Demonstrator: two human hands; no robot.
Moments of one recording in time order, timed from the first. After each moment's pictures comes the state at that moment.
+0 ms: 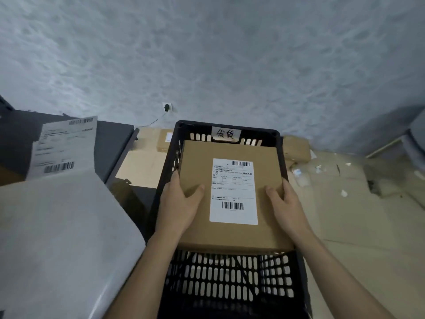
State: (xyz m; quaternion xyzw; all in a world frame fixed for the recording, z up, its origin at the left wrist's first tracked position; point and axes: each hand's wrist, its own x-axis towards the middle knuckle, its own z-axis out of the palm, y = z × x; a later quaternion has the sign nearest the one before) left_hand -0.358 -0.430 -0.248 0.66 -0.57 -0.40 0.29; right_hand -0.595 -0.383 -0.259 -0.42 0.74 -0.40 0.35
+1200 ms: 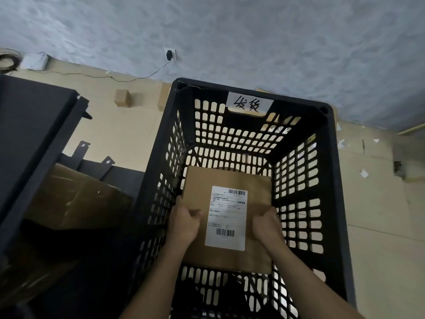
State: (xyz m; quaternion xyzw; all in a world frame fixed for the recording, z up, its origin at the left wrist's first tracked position) left_hand -0.374 -0.478 -0.444 0.76 -0.45 -0.45 0.09; right_hand -0.571 -0.454 -0.454 -0.25 0.88 -0.08 0.39
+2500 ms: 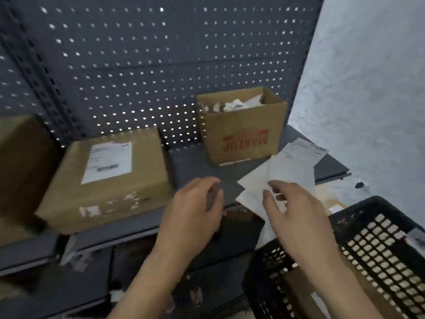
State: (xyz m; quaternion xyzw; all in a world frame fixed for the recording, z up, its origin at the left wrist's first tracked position) left_hand -0.258 -0.149 -0.095 0.84 -0.39 0.06 0.39; right_hand -0.379 -0.294 -0.096 -0.89 0.30 -0.25 0.22
